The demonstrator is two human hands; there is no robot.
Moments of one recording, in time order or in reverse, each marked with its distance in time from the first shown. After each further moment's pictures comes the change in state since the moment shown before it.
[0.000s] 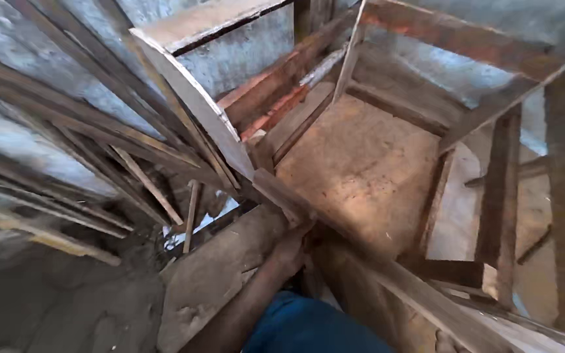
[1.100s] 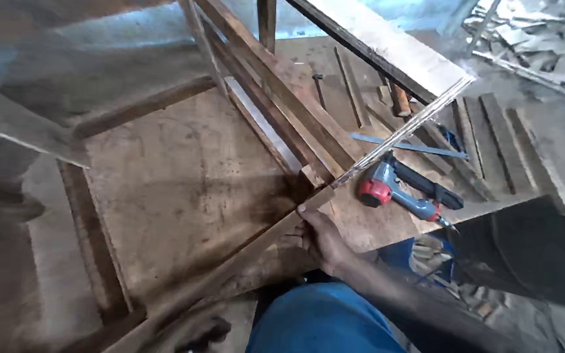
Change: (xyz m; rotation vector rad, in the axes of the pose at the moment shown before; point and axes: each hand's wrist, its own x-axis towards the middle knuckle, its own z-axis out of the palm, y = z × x) left_hand 0.036 0.115 0.046 1.332 -1.195 -0.110; right_hand 0.071 0.058 0.075 0.081 0.376 -0.164
